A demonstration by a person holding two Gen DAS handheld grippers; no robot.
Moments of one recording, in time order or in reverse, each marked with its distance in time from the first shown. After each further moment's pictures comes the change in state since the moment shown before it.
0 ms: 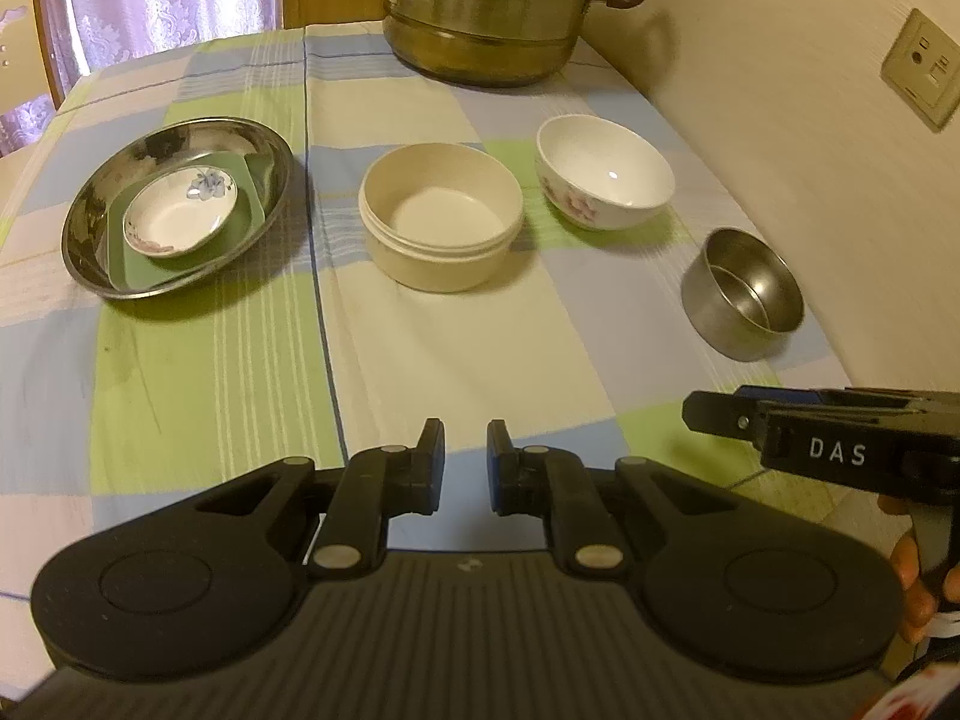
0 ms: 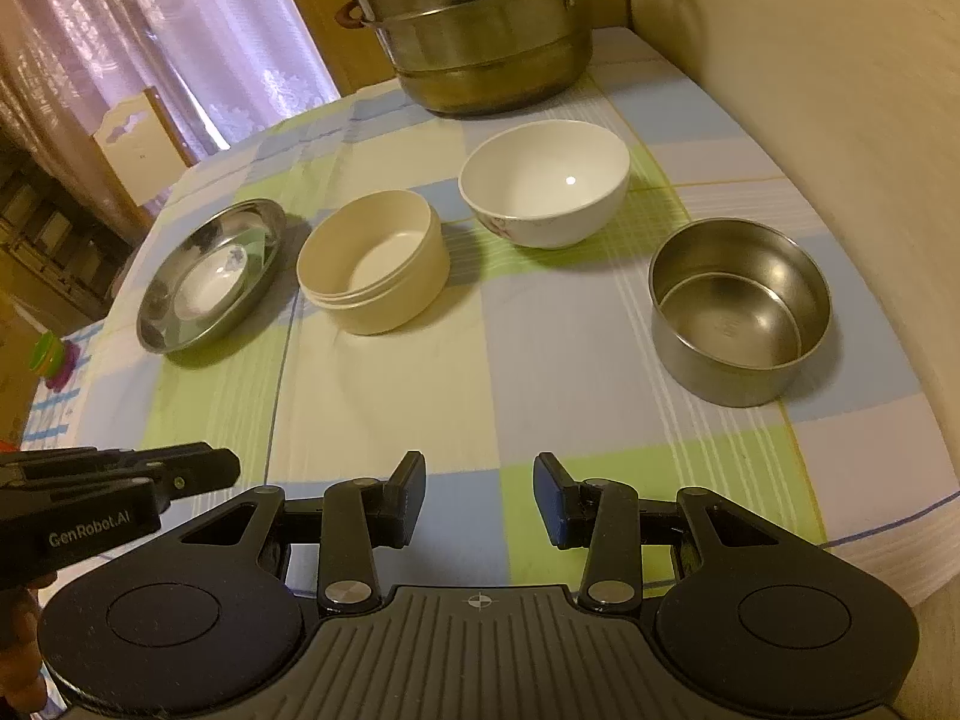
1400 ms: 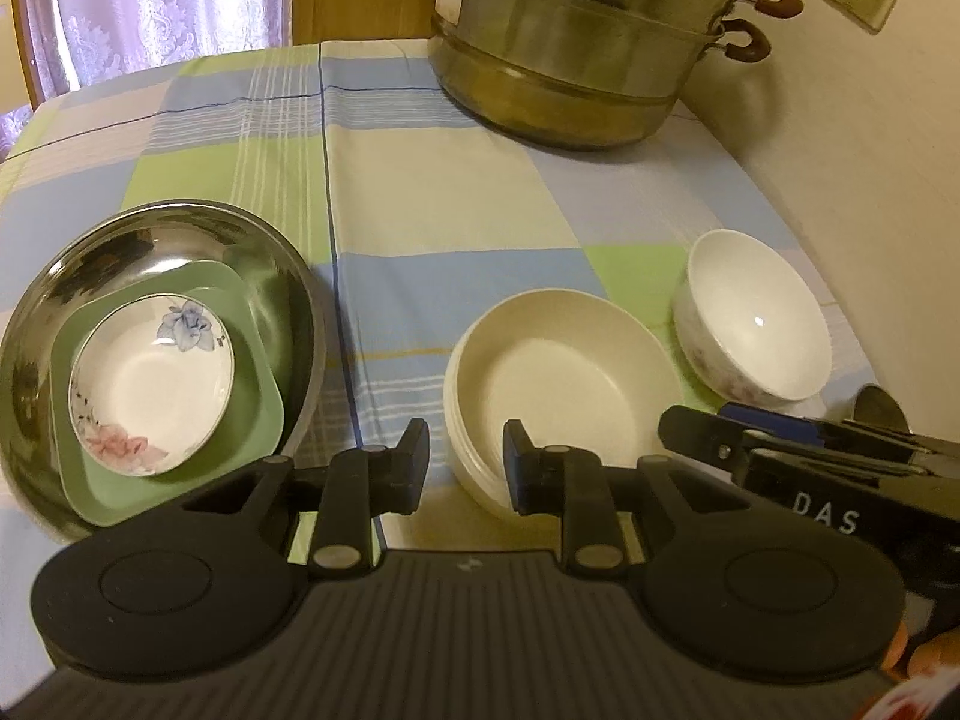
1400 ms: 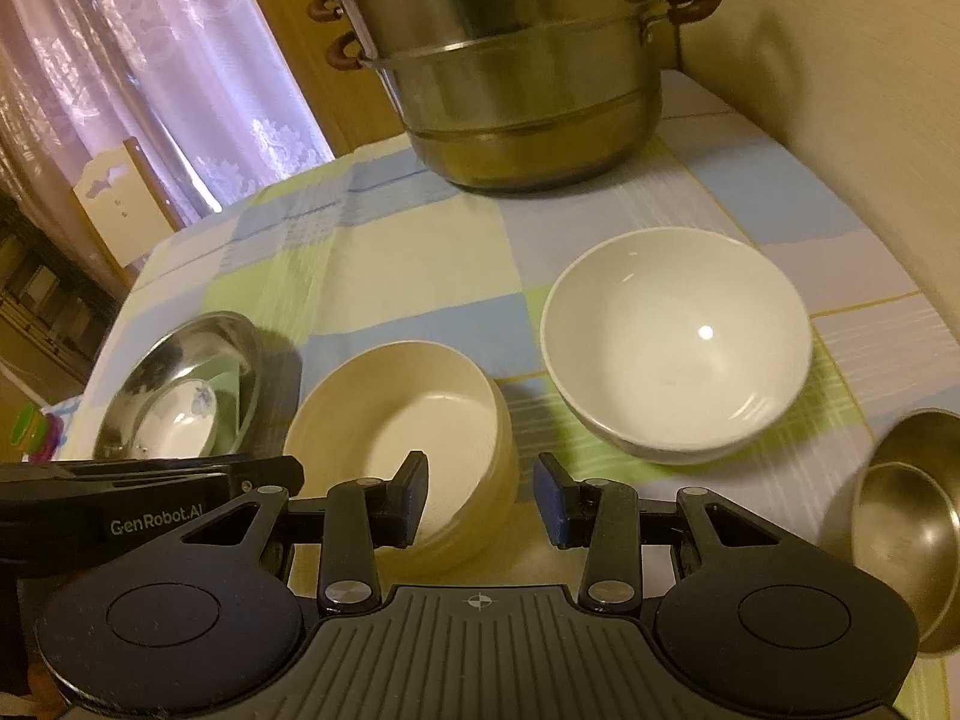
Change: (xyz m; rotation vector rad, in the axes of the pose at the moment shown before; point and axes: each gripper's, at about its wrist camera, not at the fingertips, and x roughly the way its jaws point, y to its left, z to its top) left arm 0.110 0.068 0.117 -0.022 -0.008 -0.004; right arm 0.119 0.035 0.102 0.021 -0.096 0.005
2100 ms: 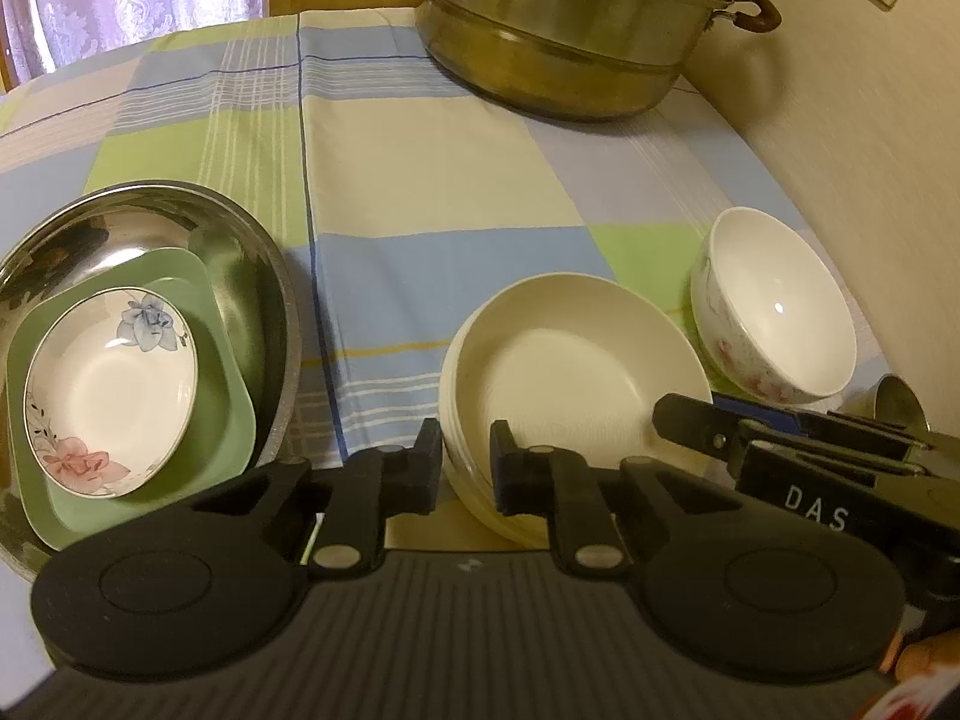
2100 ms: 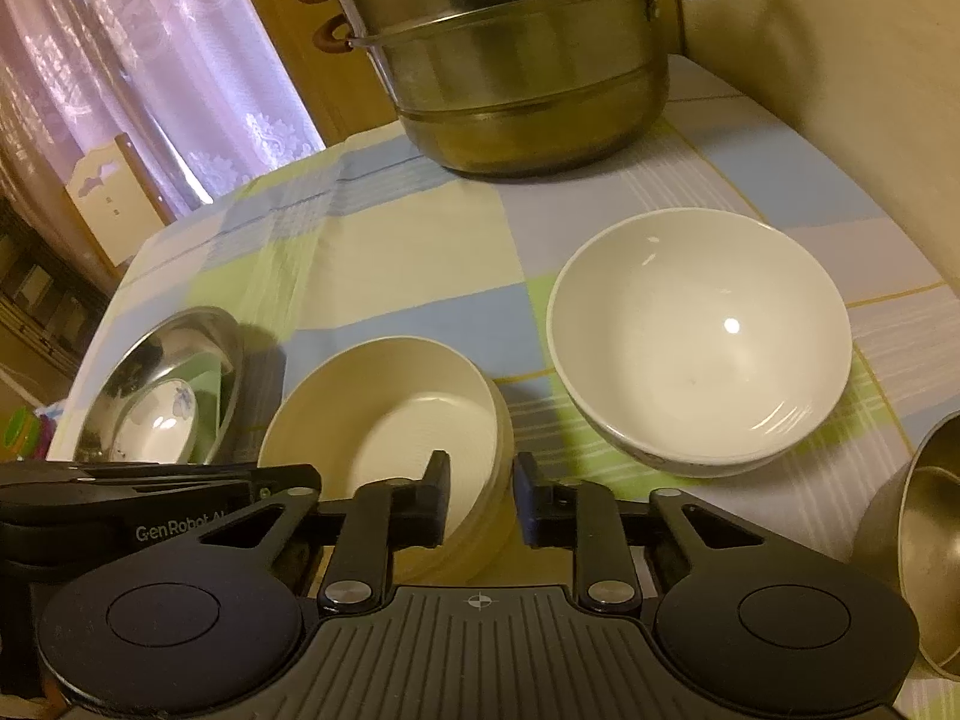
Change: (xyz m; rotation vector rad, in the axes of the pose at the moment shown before) left arm 0.028 0.004 0.003 0.021 0.042 -0.027; right arm 0.021 -0.003 -0.001 0.000 0.002 -0.006
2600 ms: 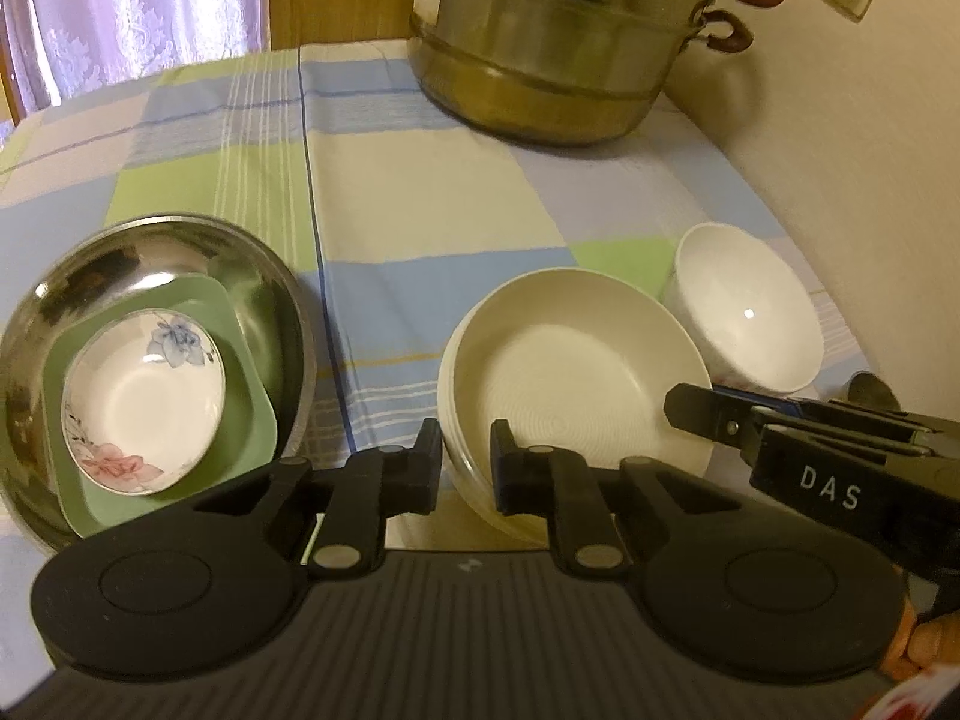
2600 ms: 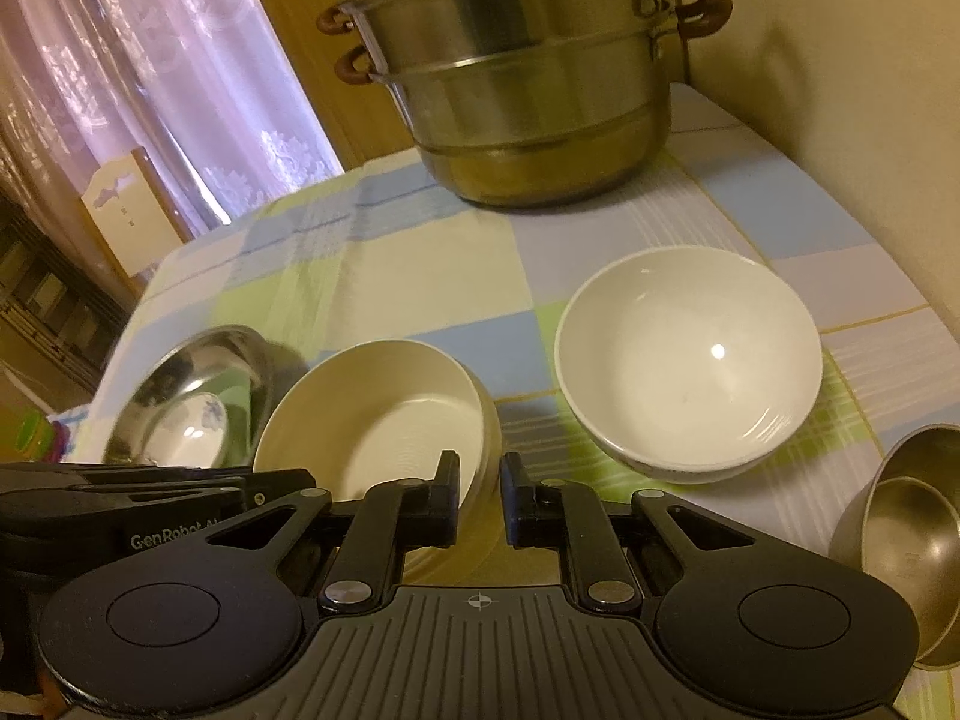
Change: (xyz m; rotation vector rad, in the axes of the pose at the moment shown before) left arm -0.033 -0.006 0.000 0.023 -0.041 0.002; right arm -0.028 0.006 0.005 -0.003 -0.035 0.026
